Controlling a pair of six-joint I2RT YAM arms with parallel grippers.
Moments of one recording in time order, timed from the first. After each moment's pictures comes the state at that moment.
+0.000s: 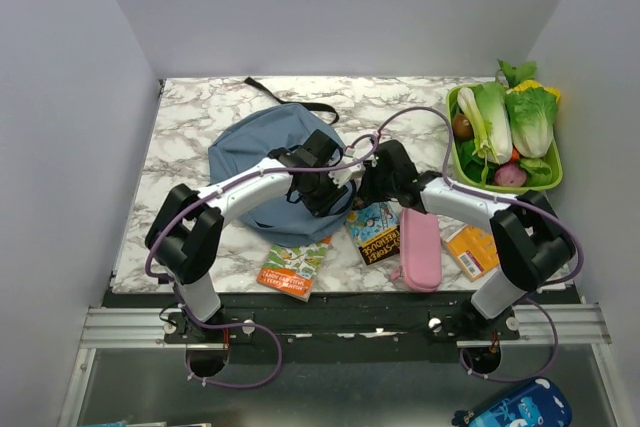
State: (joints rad) left arm -0.70 1.72 1.28 -0.67 0.25 0.26; right arm 0.60 1.62 0.92 -0.10 0.03 0.44
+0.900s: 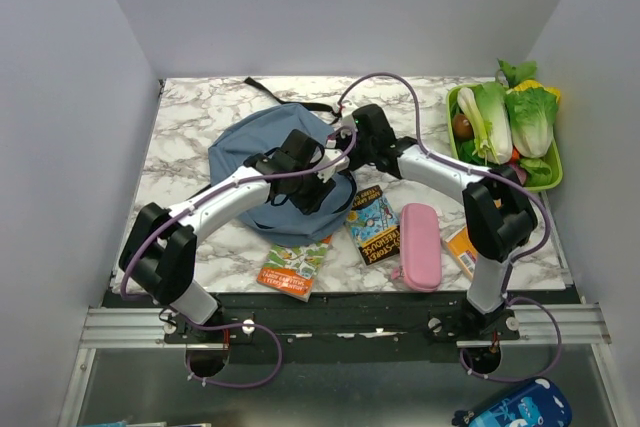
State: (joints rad) left arm -0.64 1.55 1.14 -0.56 0.21 0.21; right arm 0.60 1.85 1.31 -0.12 -0.18 0.10
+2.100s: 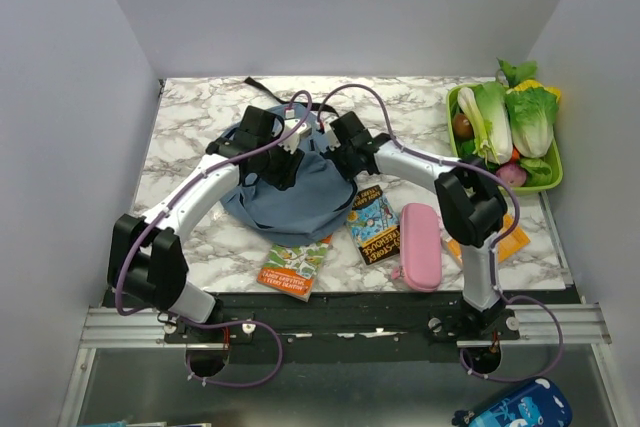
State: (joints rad) left arm -0.40 1.48 1.18 -0.61 0.28 0.20; right arm 0.65 2.08 1.55 -0.41 0.07 -0.10
